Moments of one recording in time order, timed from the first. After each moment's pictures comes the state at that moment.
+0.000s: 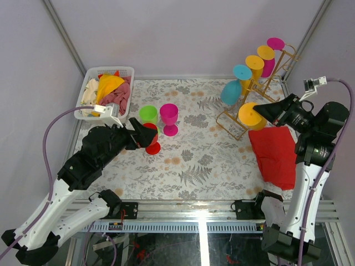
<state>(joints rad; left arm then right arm) -0.66 0.69 0.99 -0.57 -0.13 -0.66 -0.38 0.85 1.13 -0.34 -1.06 0.73</state>
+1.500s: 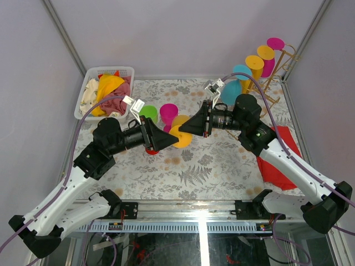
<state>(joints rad) -0.66 0.82 0.95 -0.21 0.47 -0.78 0.67 1.16 1.11 0.04 -0.77 0.59</state>
